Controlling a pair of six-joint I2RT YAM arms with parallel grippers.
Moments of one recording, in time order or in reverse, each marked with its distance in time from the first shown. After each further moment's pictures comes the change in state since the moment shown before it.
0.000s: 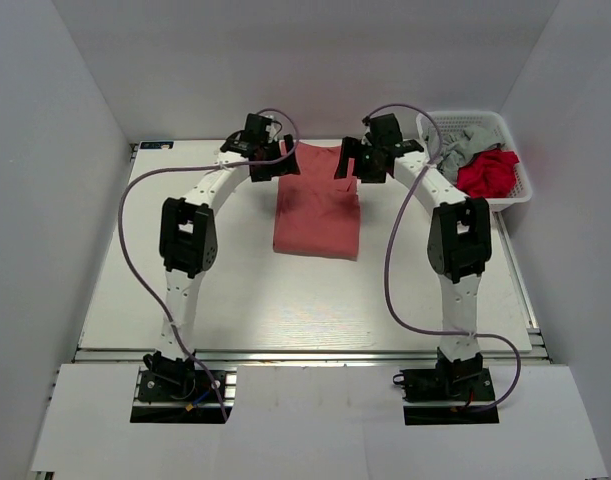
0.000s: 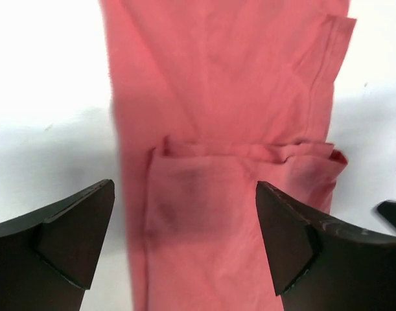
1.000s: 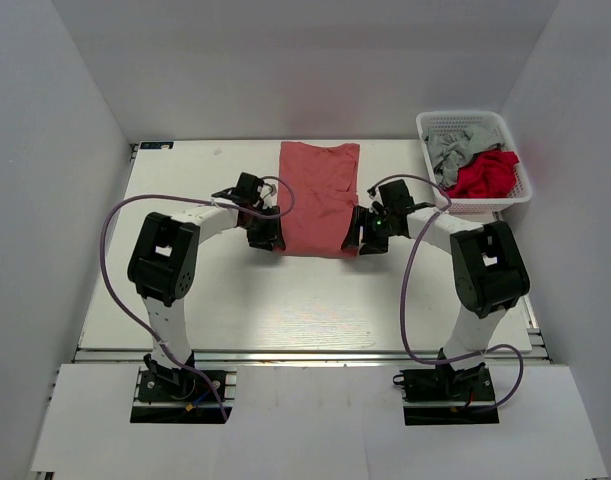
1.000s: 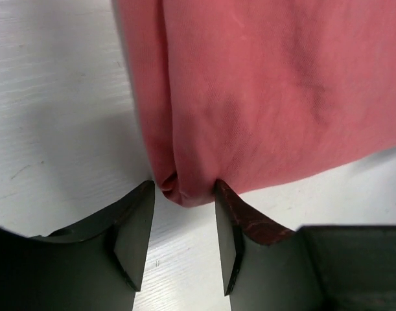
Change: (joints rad) left arm -0.023 -0.400 -0.869 0.158 0.177 0.058; right arm 0.007 -0.383 -0.820 0.238 -0.237 0.070
